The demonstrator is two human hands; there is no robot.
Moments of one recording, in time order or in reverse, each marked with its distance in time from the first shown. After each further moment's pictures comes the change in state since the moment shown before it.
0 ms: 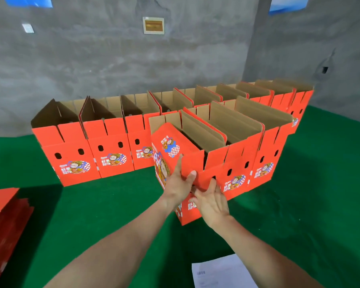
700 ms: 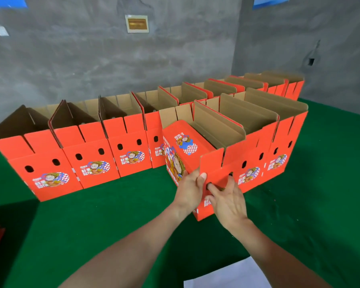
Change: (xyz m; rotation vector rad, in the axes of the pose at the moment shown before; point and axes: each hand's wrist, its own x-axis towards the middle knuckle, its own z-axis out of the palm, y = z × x) left_hand 0.020 0.010 0.062 0.142 -0.090 0.270; right_hand -0.007 0.058 -0.016 0.126 0.185 0.174
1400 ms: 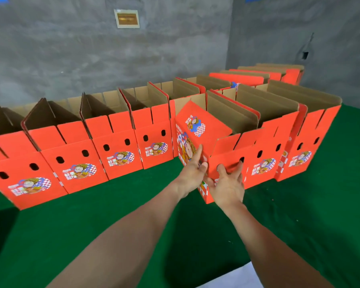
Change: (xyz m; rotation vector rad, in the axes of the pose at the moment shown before) left_hand 0.066 0.002 0.018 -0.175 -0.255 -0.099; right_hand 0.061 0.035 0.043 0.108 0.058 0.326
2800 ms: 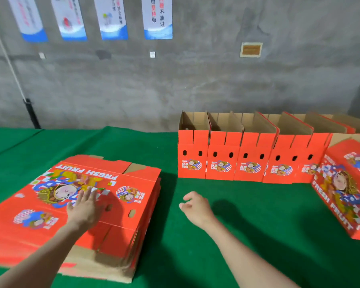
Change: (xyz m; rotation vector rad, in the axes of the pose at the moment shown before) left_hand -0.517 -0.162 -0.406 0.909 0.792 -0.844; right_hand -0.285 -0.360 0.005 0.485 -0.797 -0.461
